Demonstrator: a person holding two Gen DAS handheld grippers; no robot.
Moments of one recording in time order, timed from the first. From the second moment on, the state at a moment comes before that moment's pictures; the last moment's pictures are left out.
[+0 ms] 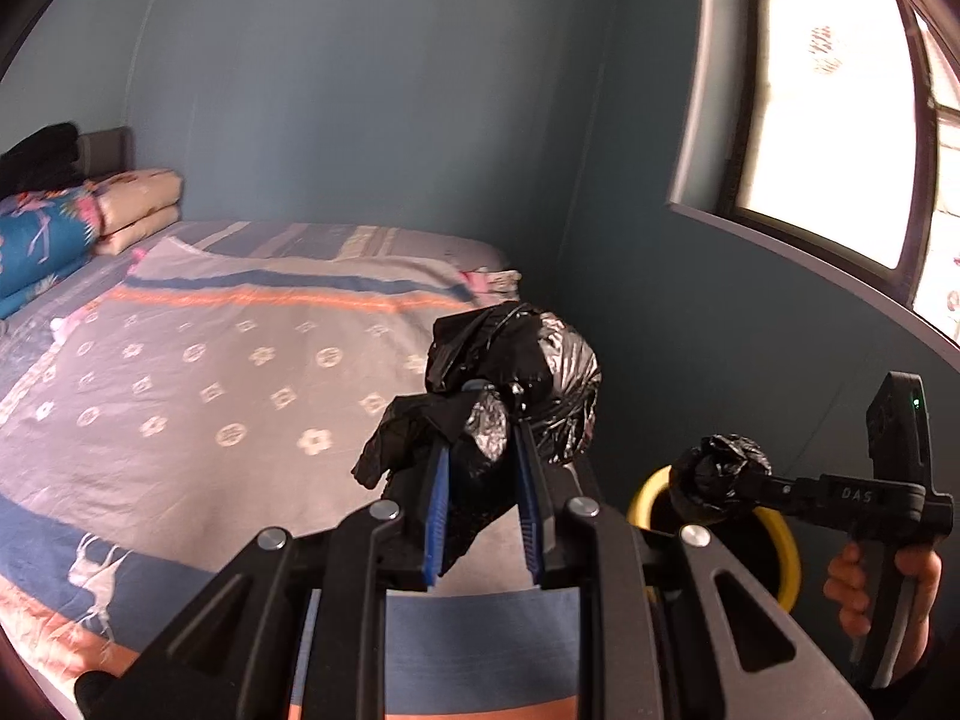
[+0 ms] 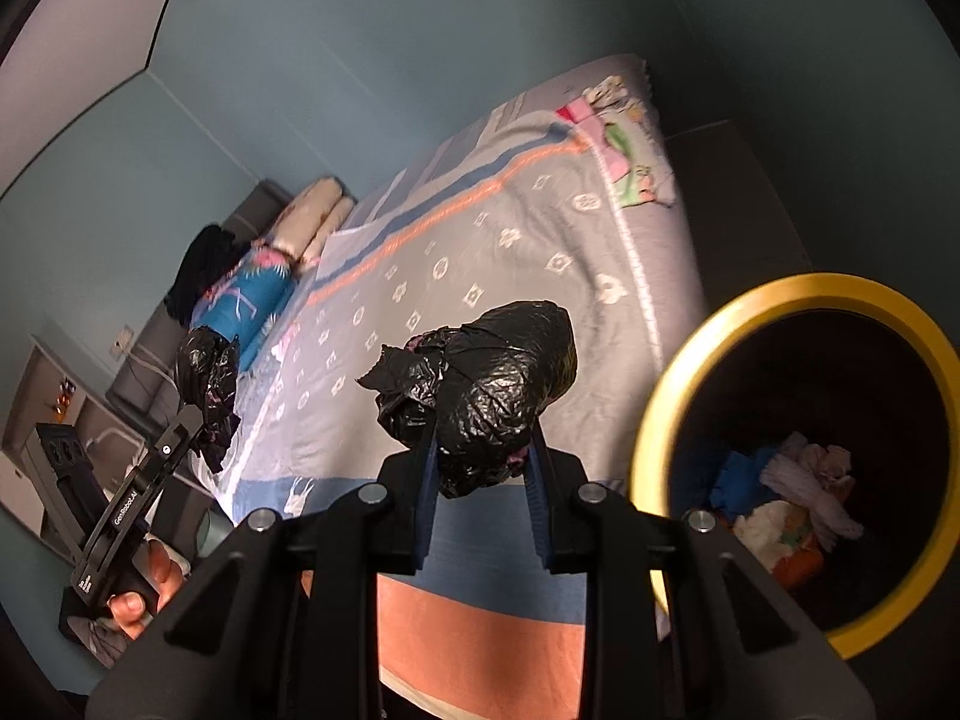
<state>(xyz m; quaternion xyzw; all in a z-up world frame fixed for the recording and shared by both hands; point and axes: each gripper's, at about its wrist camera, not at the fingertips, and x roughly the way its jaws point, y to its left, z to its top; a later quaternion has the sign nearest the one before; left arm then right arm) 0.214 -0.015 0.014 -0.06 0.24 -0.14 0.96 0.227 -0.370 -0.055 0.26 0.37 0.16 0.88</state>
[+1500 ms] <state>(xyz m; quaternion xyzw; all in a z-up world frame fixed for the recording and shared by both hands) 0.297 -0.255 -0.080 0.02 0.33 -0.28 0.90 0.196 -0.488 -0.098 0.22 0.35 -0.05 0.91</state>
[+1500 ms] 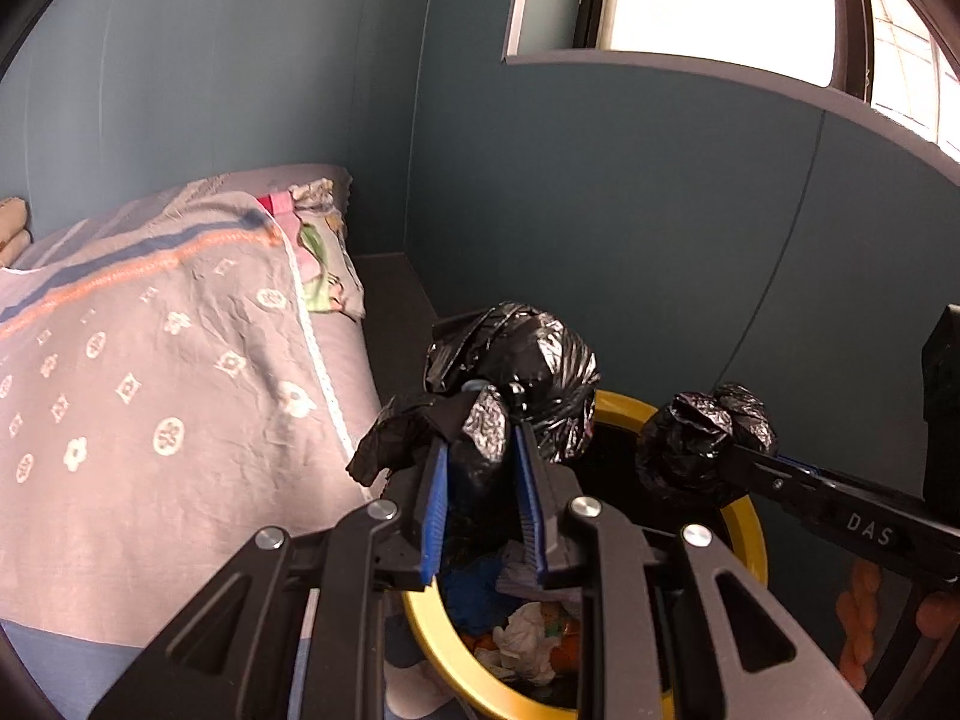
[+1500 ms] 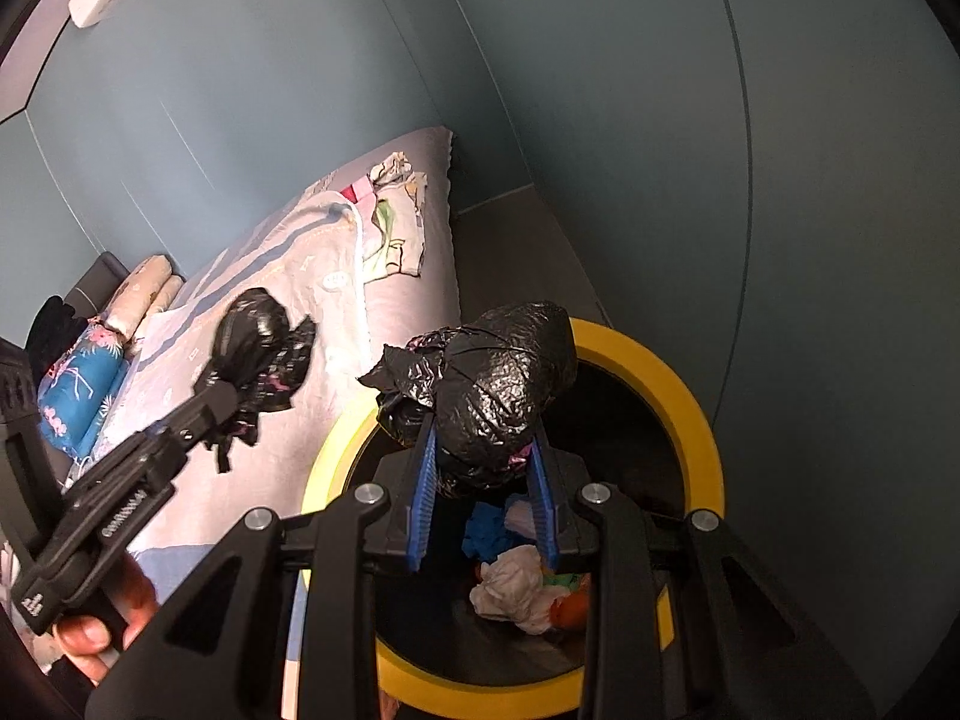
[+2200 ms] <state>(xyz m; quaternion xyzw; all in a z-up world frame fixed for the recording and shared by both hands) 0.309 -0.229 -0.088 -0.03 0.35 -0.26 0.90 0.195 -0.486 -0.100 0.21 0.34 -0.10 0.91</state>
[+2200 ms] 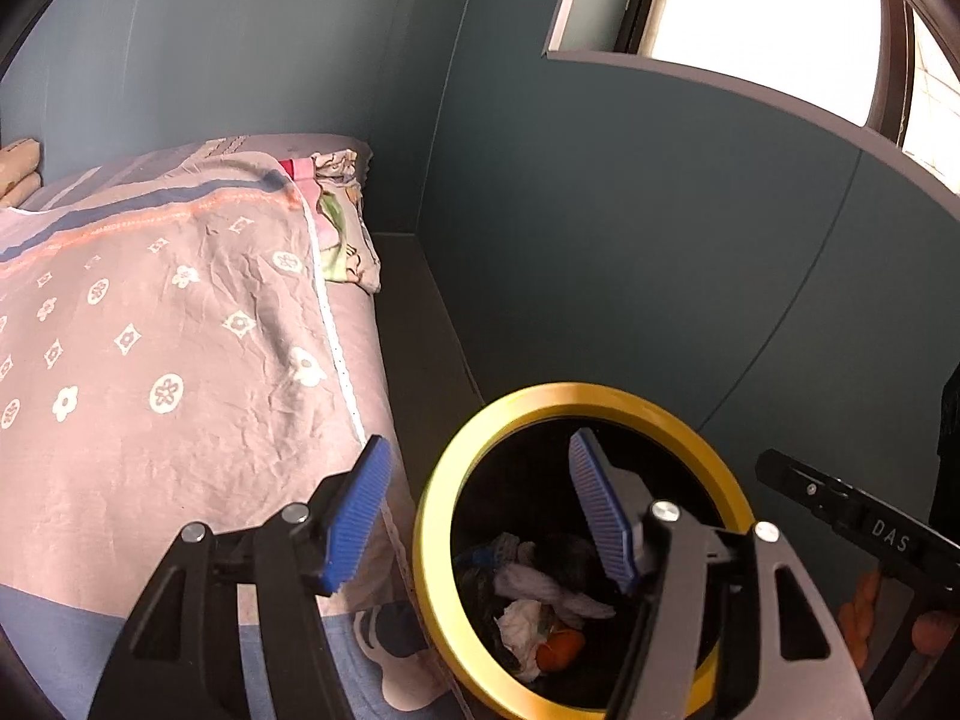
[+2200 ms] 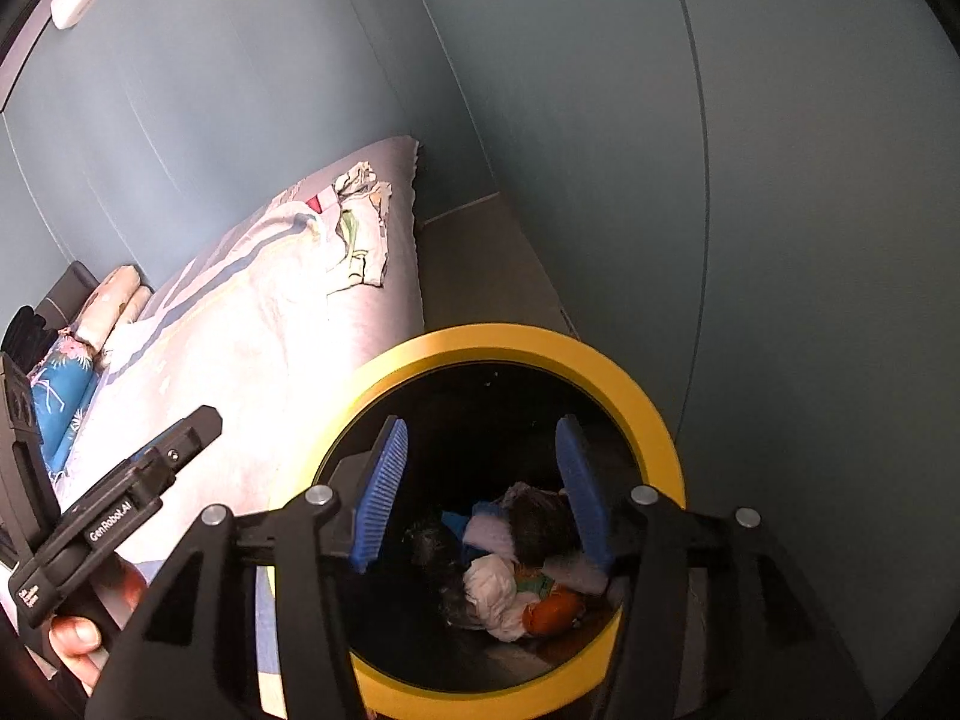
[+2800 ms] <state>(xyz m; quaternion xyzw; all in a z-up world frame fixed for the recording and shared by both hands) 0.265 -0.088 -0.078 -0.06 0.33 -0.16 0.93 0.184 -0.406 -0.084 0.16 0.36 -0.04 0.92</state>
